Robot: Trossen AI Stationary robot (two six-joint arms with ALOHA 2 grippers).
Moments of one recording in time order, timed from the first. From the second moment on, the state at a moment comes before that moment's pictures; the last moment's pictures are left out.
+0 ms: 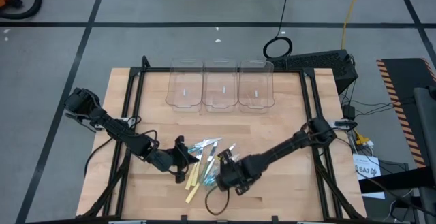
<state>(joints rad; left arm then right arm) -0.56 1.44 0.60 0.27 -0.45 -0.51 0.47 2.08 1.58 -0.75 0.26 -0.09</state>
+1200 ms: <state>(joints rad) -0.70 1.76 0.95 0.21 -0.67 -0.51 0.68 2.08 1.58 -0.92 1.16 0.07</state>
